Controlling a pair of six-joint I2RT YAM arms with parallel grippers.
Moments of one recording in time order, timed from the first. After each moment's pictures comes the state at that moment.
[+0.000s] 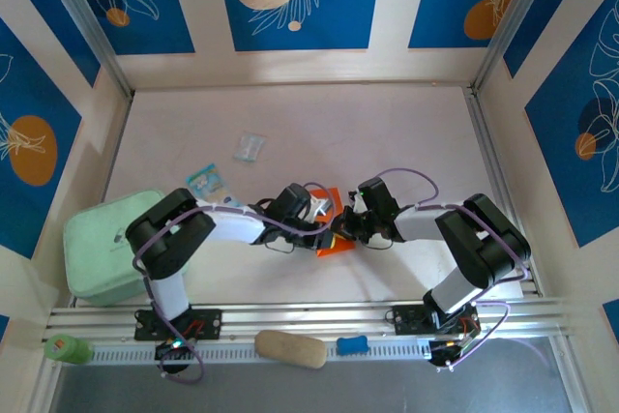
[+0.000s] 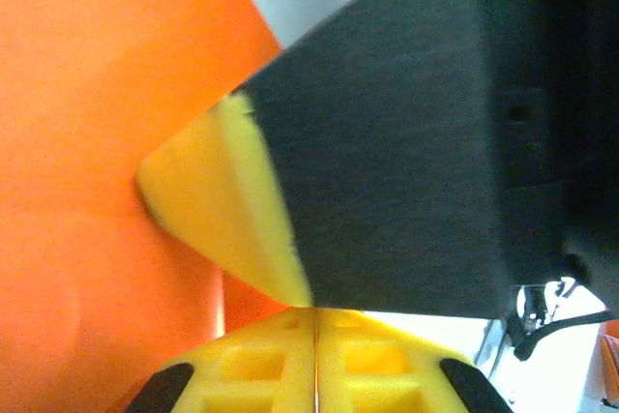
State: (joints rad) left arm -0.87 1.80 0.81 0.14 0.55 -0.67; right arm 0.52 1.58 0.51 0.13 -0.54 0.92
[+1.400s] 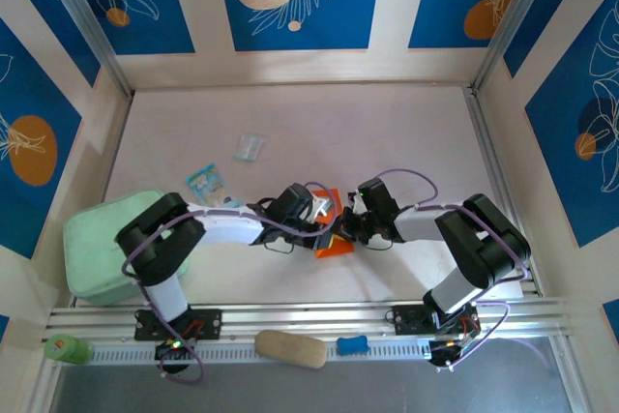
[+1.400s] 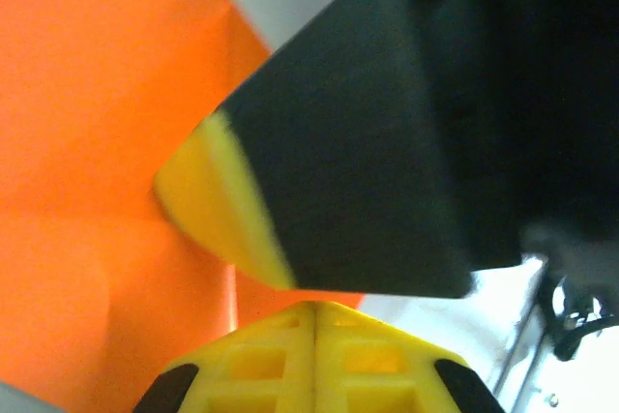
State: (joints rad) left arm -0.90 1.75 0.82 0.05 0.46 -0.60; right arm 0.53 1.58 0.50 0.14 -0.55 0.92
